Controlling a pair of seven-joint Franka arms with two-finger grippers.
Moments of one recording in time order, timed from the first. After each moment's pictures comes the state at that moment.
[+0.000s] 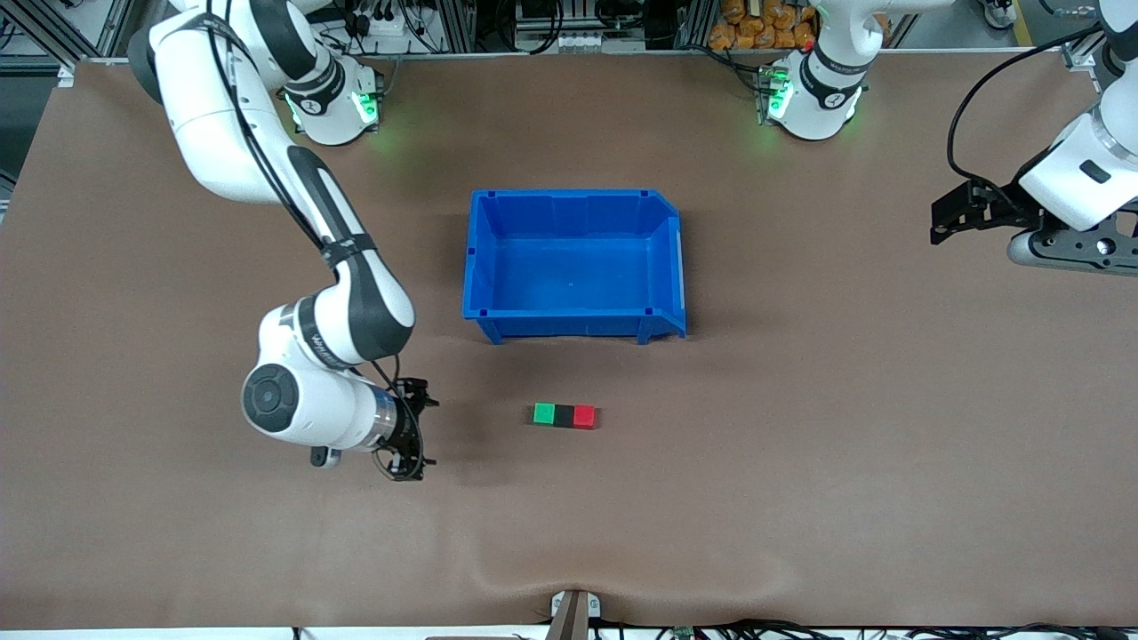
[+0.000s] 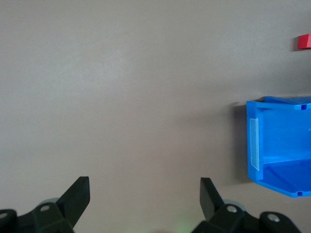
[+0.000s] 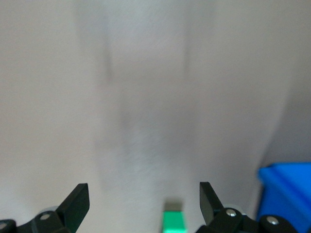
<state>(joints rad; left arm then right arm) -0.04 0.01 -0.08 -1.58 0.04 1.60 0.03 0.27 0.86 0.06 -1.10 0.21 1.94 1.77</state>
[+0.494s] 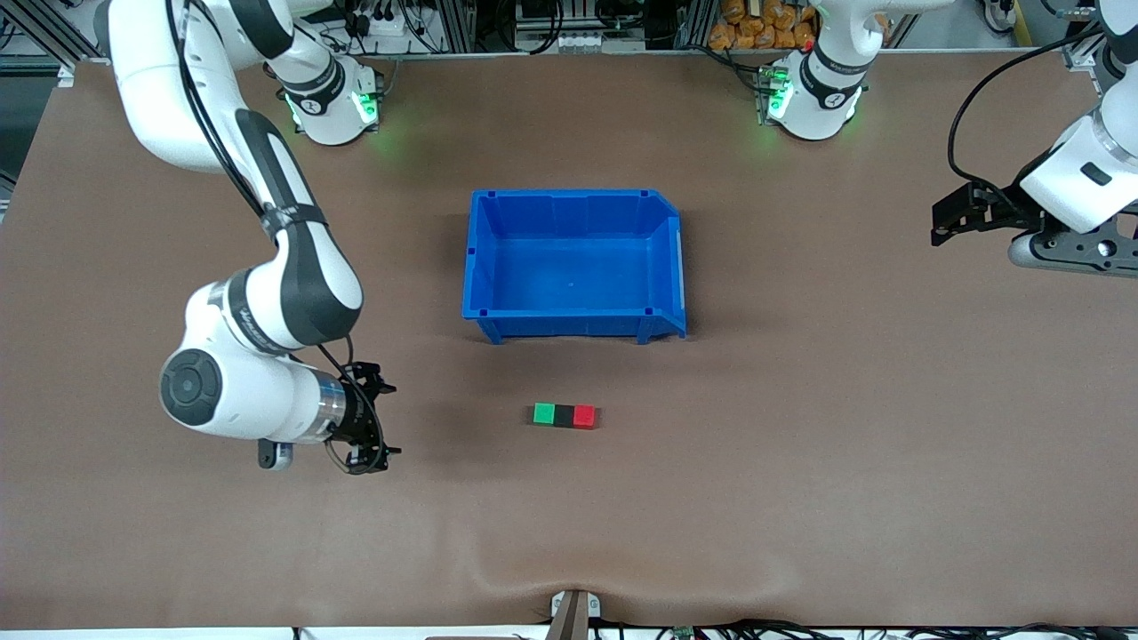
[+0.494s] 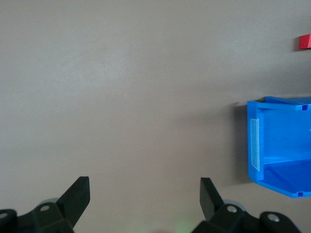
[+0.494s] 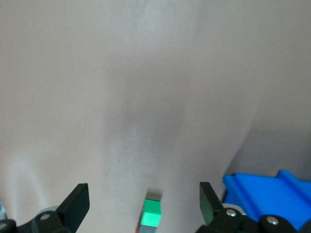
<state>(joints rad) -0.04 0.02 -0.08 -1.58 0.04 1.60 0.03 0.23 0.75 0.05 -1.10 0.21 1.82 1.59</state>
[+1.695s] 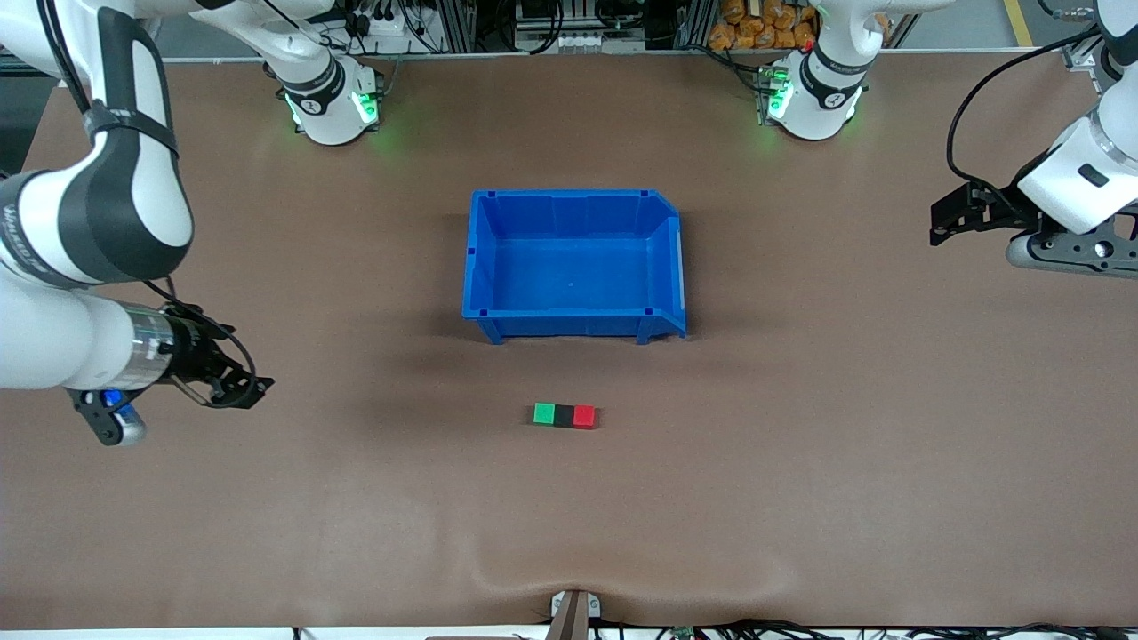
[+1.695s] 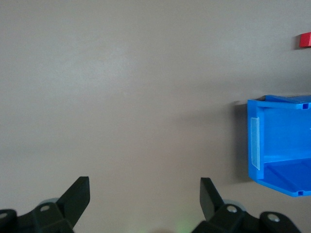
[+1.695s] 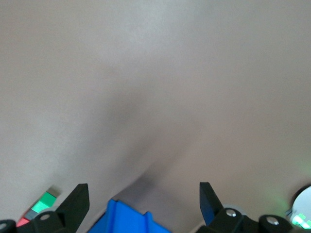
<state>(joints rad) -0.04 0.02 -0.08 -1.59 0.04 1.60 0.03 0.09 0.54 0.00 -1.10 0.10 1.45 0.92</state>
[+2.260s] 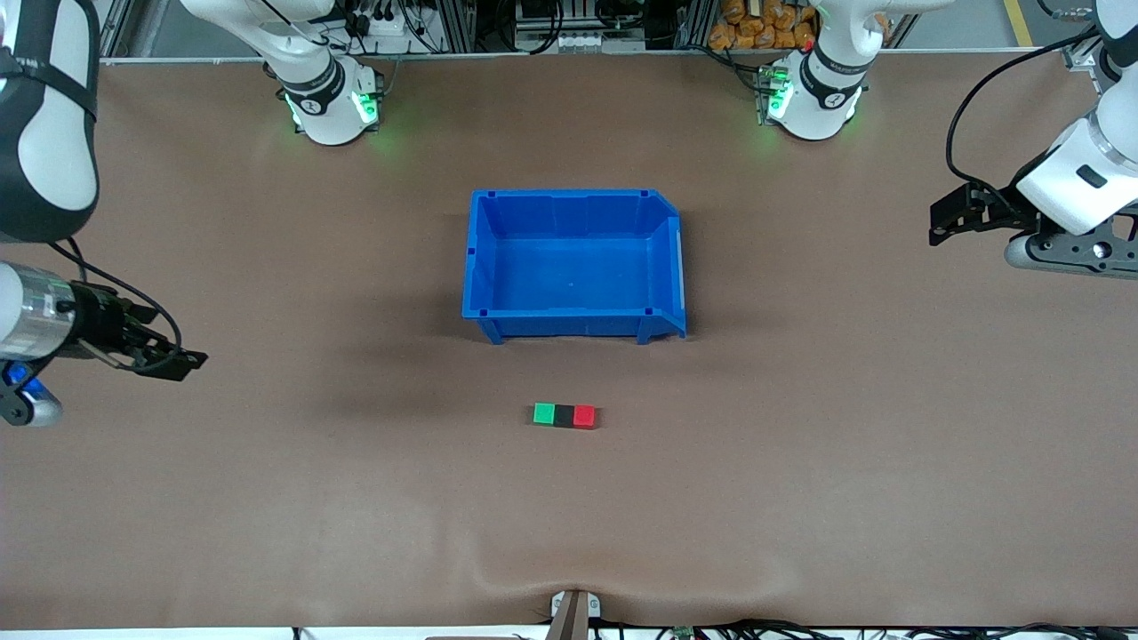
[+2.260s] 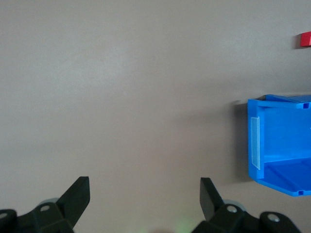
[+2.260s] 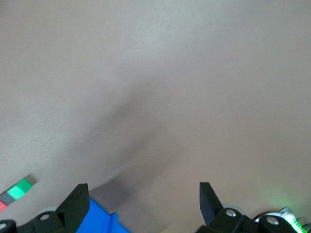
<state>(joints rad) -0.04 0.02 -0.08 -1.59 0.04 1.59 0.03 0.02 0.45 0.00 -1.11 0.05 1.40 0.67</state>
